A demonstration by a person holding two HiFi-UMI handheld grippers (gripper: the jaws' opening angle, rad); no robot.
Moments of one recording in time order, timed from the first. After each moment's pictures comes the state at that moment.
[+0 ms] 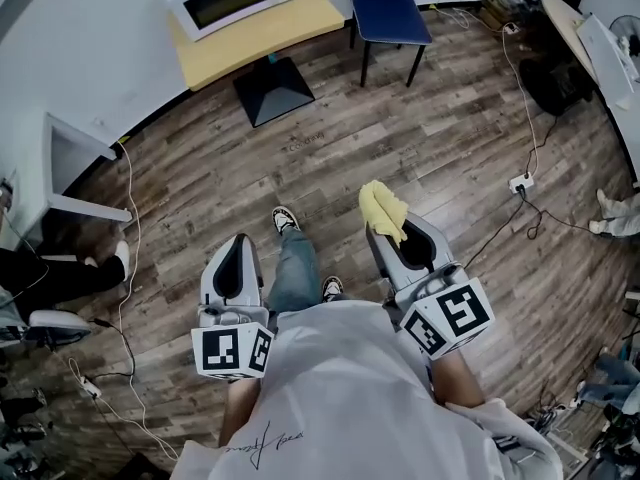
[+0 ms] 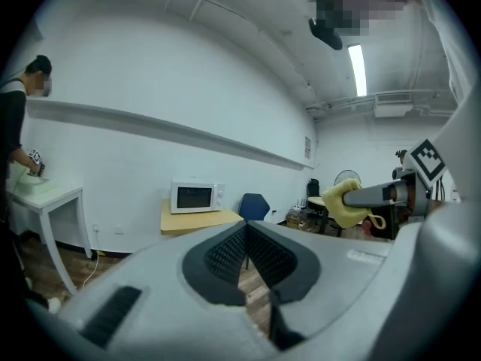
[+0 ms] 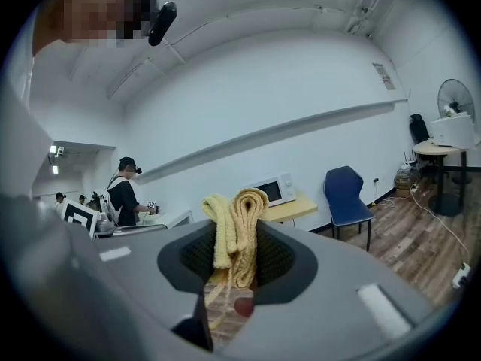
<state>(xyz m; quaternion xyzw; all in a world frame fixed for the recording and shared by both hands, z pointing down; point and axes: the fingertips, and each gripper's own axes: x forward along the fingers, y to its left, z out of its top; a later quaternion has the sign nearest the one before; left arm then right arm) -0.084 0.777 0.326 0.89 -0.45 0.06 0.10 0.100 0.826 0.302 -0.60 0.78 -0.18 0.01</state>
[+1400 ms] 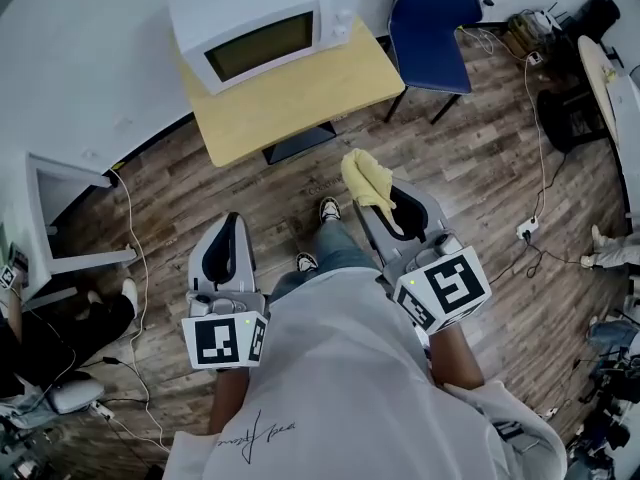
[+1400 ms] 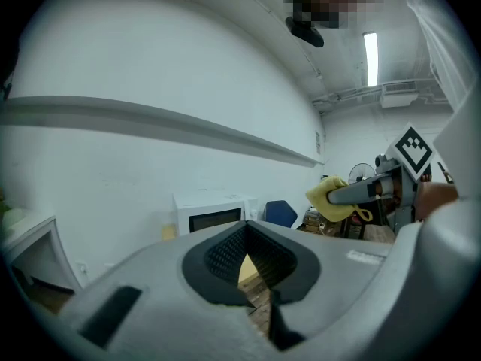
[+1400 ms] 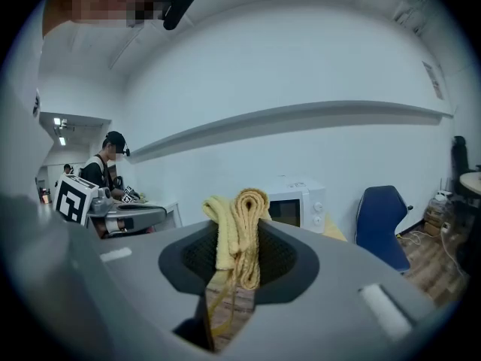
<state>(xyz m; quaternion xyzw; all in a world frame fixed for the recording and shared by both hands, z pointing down) -0.102 0.335 0.300 0.89 -0.45 0.07 0.07 0.062 0.361 0.282 -0.56 0.81 -0.13 -0.07</state>
